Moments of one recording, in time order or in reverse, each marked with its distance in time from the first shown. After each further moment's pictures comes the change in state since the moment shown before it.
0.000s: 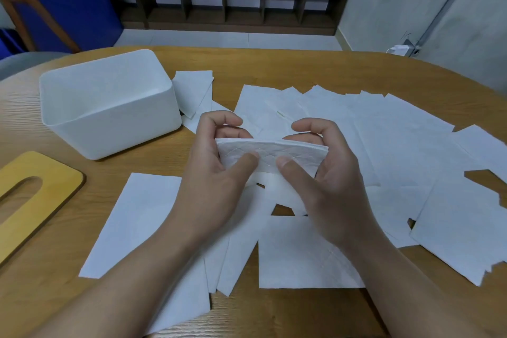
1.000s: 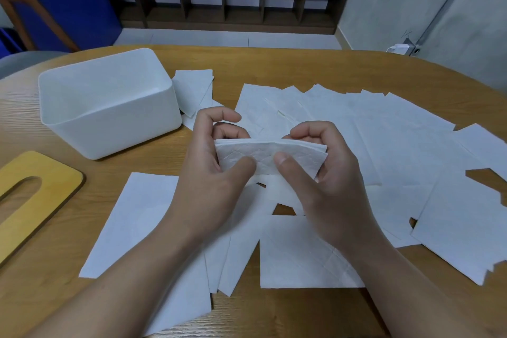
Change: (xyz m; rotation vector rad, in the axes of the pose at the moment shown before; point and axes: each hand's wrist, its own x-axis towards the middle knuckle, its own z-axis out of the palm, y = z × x) left_hand 0.000 0.003 -0.004 -0.027 -0.021 0.011; right_hand -0.002 -0.005 0.004 -0.065 0.025 -0.034
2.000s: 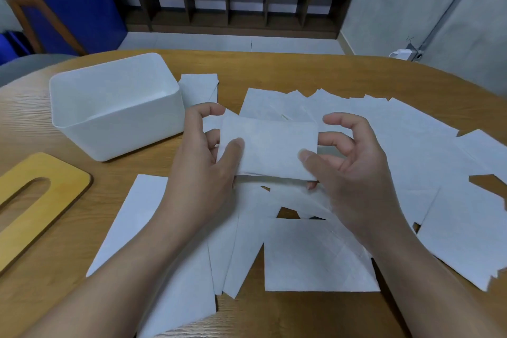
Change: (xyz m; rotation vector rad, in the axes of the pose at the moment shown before) left_hand 0.007 0.005 -0.015 0.240 0.091 -0.031; right_hand 0.010 -0.006 -0.021 0.148 0.064 0.179
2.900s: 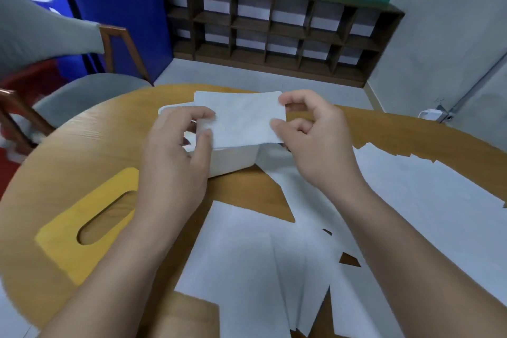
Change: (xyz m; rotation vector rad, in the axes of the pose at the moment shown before) left_hand 0.020 0.009 -0.141 0.409 0.457 0.269; right_hand 0.073 -0.074 0.153 -0.285 -0.118 -0.324
